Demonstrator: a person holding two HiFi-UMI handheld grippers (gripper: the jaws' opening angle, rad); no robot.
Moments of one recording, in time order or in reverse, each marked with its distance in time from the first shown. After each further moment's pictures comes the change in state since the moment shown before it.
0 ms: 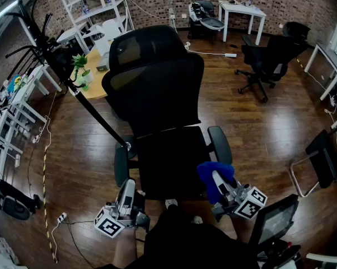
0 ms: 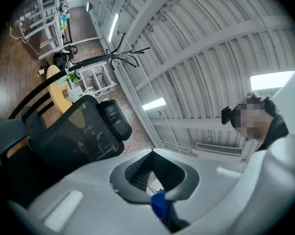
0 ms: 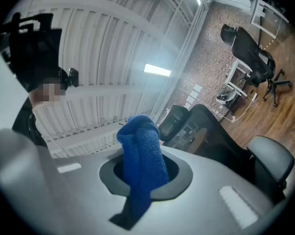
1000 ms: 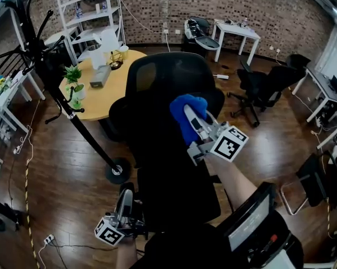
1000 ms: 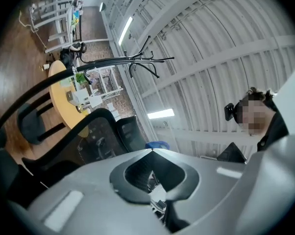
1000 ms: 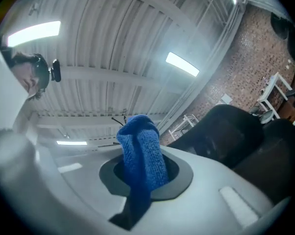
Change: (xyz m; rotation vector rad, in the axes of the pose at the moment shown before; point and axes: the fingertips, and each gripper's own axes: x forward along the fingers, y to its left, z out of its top) left arm 0.047 0.148 0.123 -0.072 -0.090 0.014; right arm 0.401 -0.036 0.081 -0.256 -0.009 0.198
